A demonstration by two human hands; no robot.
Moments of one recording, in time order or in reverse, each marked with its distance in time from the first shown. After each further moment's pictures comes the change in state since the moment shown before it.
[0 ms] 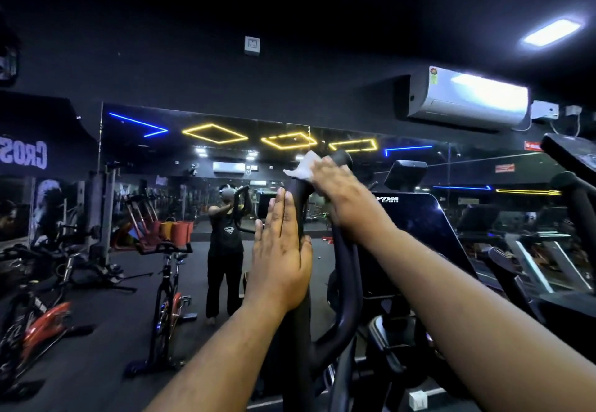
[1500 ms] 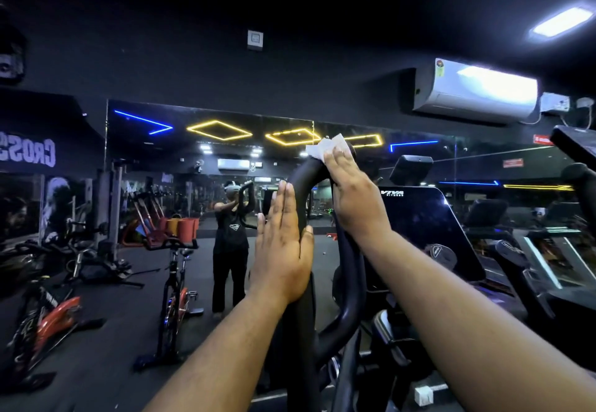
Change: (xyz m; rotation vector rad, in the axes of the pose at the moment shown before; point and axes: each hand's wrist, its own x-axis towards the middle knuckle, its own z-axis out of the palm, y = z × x) left_hand -0.001 -0.002 0.002 -0.094 0.017 -0.011; right_hand -0.005 -0.012 0.017 0.024 0.232 0.203
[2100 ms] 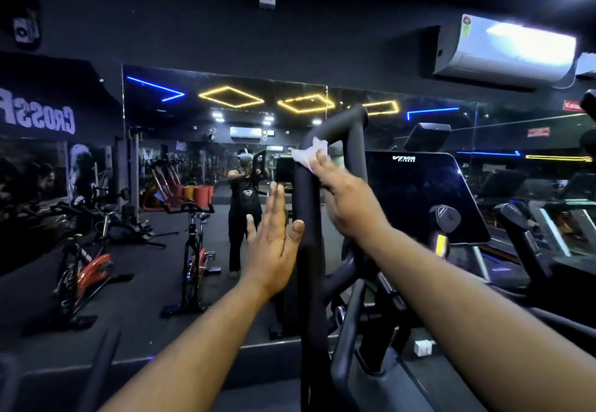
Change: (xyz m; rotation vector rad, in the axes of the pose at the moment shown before) left_hand -0.066 -0.036 -0.010 -0.115 -0.028 -0.068; right_hand -0.062 -0.047 -0.014 0.245 -0.232 -0.049
